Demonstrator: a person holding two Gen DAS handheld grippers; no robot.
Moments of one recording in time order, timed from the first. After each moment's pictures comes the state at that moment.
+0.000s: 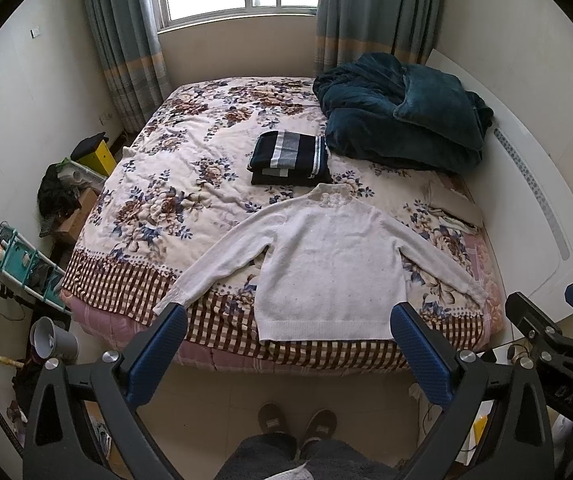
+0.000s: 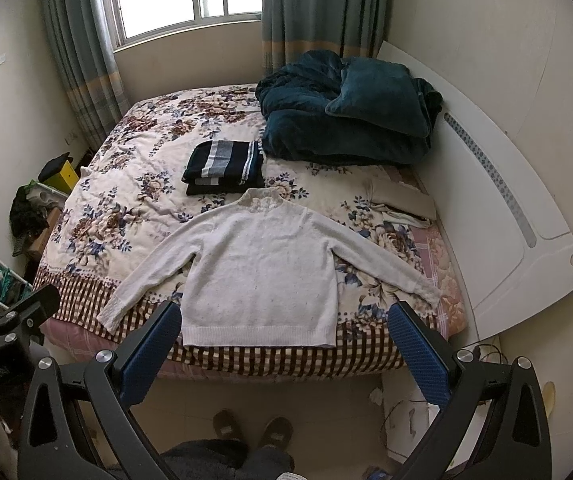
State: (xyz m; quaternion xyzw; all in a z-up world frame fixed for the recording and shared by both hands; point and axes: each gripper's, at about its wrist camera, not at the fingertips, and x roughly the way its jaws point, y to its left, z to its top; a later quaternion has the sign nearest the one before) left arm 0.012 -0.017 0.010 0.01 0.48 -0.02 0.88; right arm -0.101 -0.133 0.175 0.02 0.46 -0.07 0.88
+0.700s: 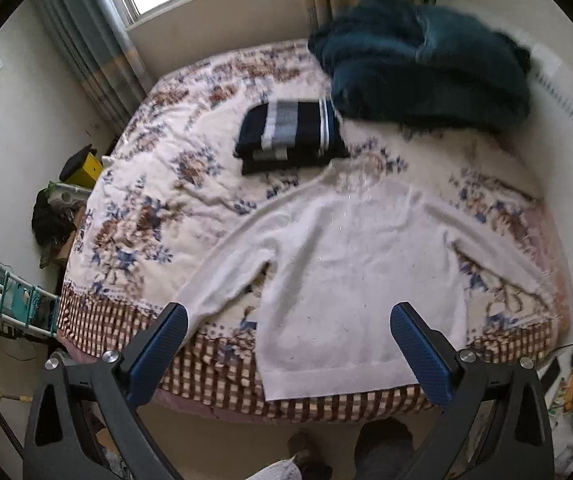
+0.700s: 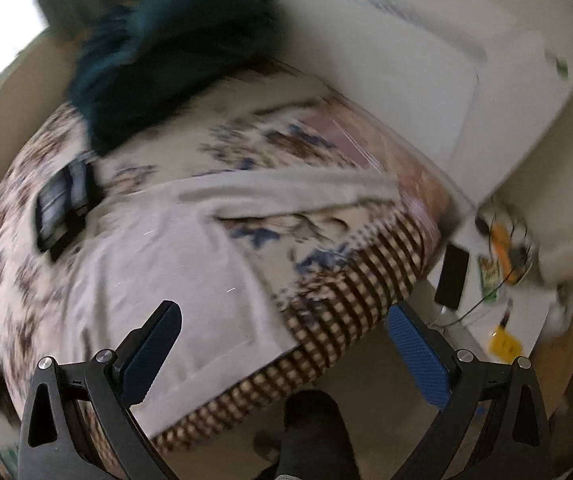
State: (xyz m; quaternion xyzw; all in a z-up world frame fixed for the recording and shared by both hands) left arm 0.199 -0.080 -0.186 0.10 0.52 0.00 0.85; right arm 0.030 -0.377 -0.111 0.25 0.51 -0.31 0.76
